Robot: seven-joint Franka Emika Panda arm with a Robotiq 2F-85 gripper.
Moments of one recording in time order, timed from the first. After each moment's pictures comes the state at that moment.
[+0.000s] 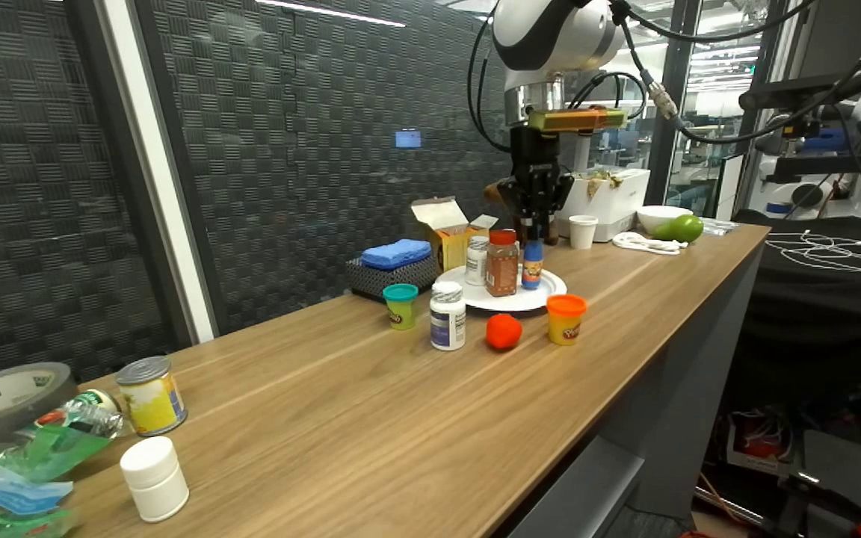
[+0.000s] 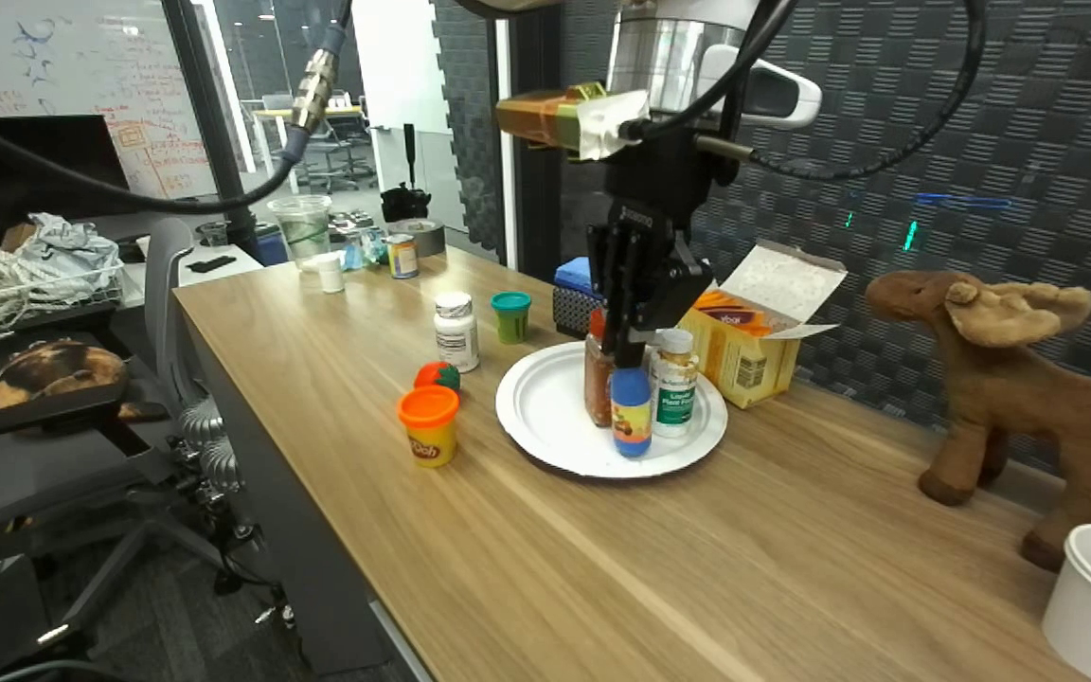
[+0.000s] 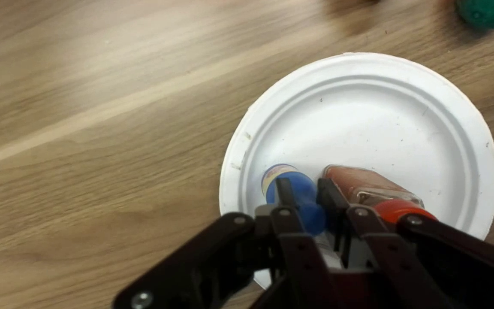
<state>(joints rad) -0.14 0.35 -0.11 -1.68 0.03 1.89 0.16</state>
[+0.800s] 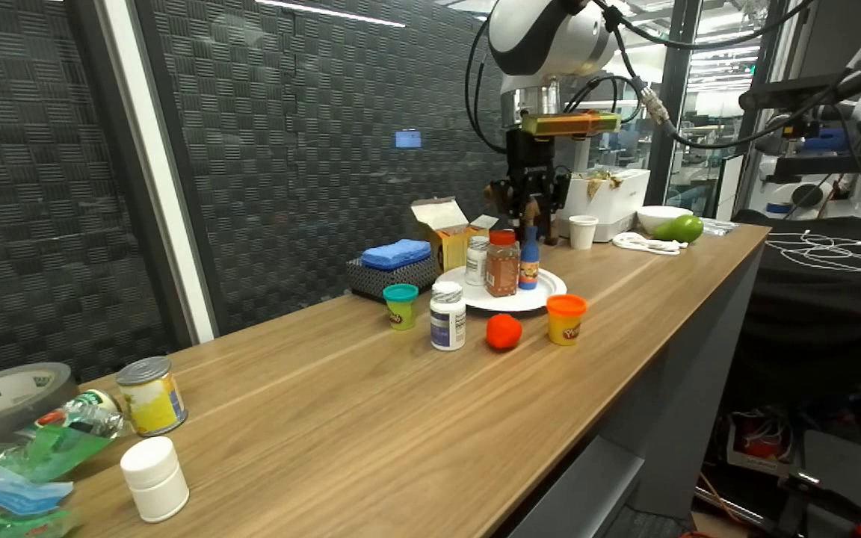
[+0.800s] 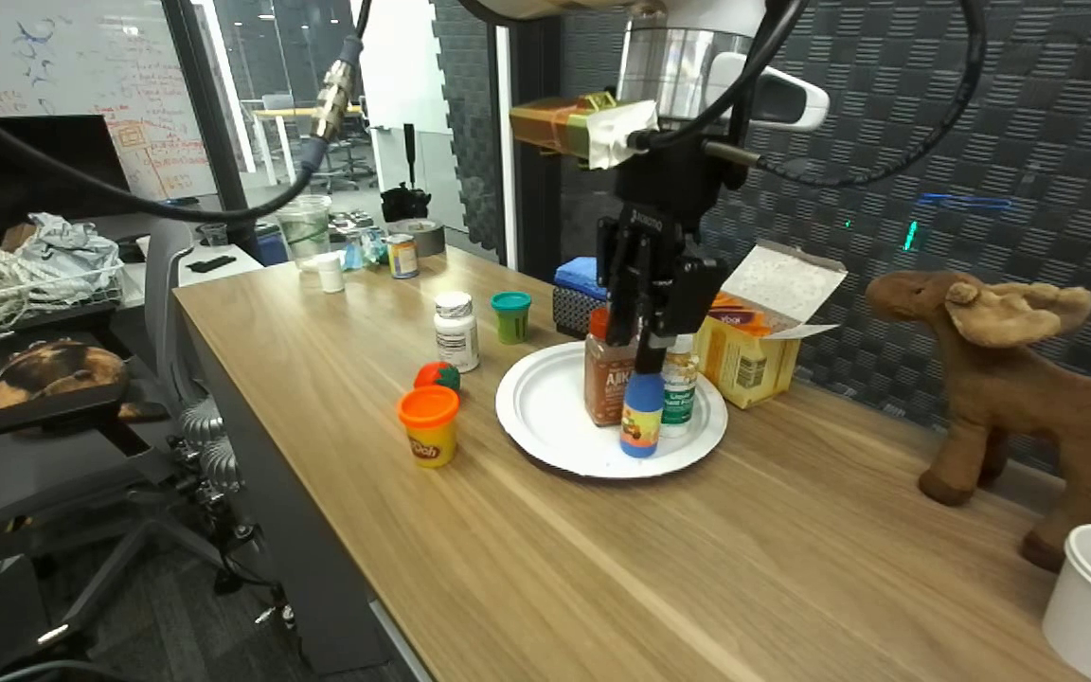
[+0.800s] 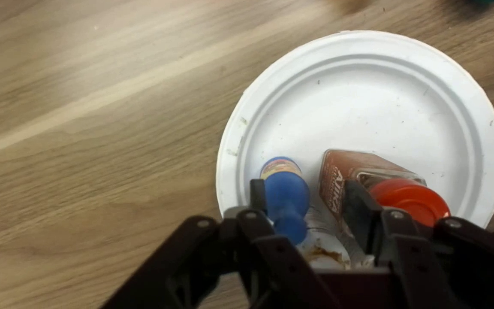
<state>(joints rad) -0.15 0.38 -0.12 -1.65 0.03 1.91 0.18</state>
